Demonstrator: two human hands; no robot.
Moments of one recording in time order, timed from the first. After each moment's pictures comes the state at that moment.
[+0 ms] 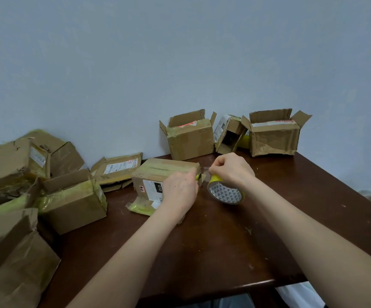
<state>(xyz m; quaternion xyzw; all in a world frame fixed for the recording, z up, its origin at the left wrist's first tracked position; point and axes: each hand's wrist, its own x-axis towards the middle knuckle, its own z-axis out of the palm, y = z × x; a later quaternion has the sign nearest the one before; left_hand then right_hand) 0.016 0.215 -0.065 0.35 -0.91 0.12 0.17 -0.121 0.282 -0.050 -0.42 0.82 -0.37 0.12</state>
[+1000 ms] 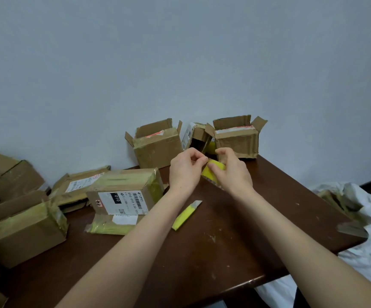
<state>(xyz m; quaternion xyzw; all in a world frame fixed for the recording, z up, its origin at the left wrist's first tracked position) -0.082 0.256 -0.034 0.29 -0.84 -0.27 0.37 -0.172 0.341 -0.065 -0.36 0.80 -0.48 -0.01</state>
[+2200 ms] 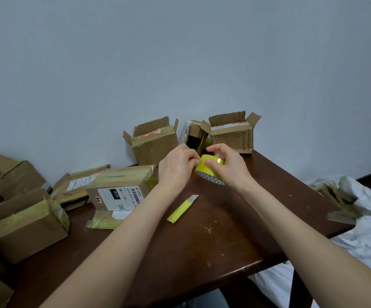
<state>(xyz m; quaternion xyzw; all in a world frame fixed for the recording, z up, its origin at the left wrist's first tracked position) -0.066 0.257 -0.026 0.25 -0.92 -0.04 0.30 -0.174 0.358 -0.061 -0.42 0.71 -0.56 0.04</state>
